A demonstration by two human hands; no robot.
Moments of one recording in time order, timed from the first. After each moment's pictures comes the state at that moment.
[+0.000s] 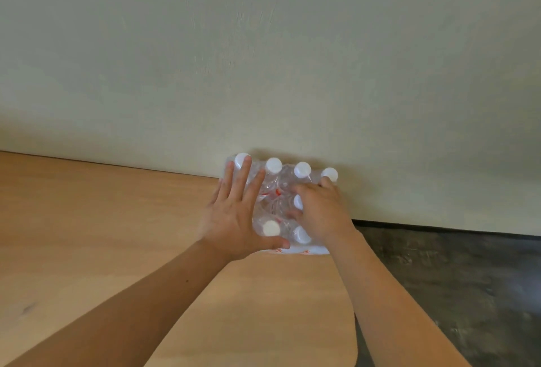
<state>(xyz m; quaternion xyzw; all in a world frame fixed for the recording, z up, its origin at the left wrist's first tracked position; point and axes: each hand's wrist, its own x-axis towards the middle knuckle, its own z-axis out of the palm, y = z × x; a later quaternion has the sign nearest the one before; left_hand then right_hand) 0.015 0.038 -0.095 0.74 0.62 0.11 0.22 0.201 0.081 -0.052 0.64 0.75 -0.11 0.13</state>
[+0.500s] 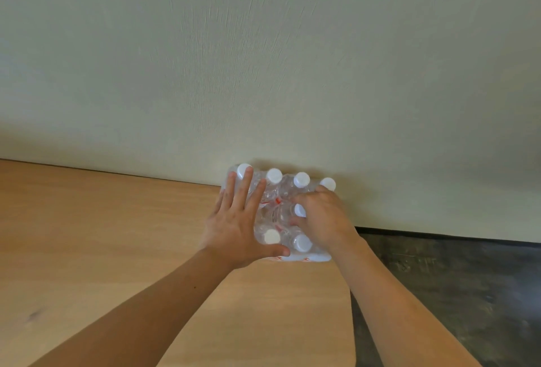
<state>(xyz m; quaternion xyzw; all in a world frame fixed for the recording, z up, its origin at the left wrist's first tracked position) 0.015 0.037 -0.087 0.74 0.62 0.08 0.23 0.195 0.081 -0.024 0.63 0.76 -0.10 0.13</state>
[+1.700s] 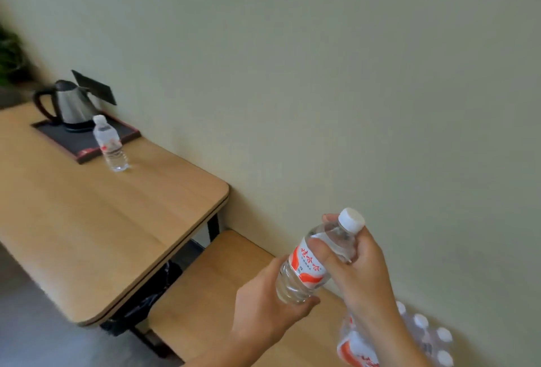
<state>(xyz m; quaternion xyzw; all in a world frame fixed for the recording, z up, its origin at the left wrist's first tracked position) -0.186 -0.190 0.222 0.47 0.74 0.44 0.17 -0.065 -0.103 0.313 0.40 0.66 -0.50 -0.39</state>
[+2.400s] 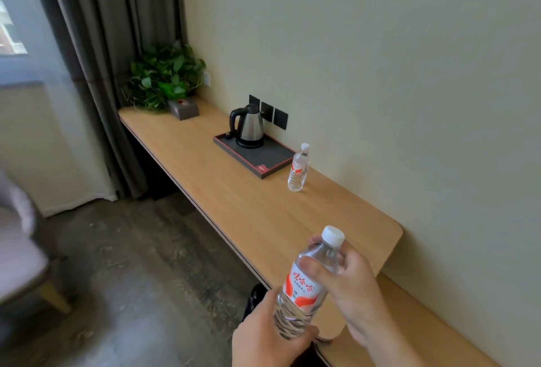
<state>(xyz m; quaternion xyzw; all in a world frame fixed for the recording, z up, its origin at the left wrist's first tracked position) -0.586 -0.560 0.211 0.30 0.81 0.45 0.24 -0.514 -0.422 0.311 0.28 0.67 -0.64 -0.24</state>
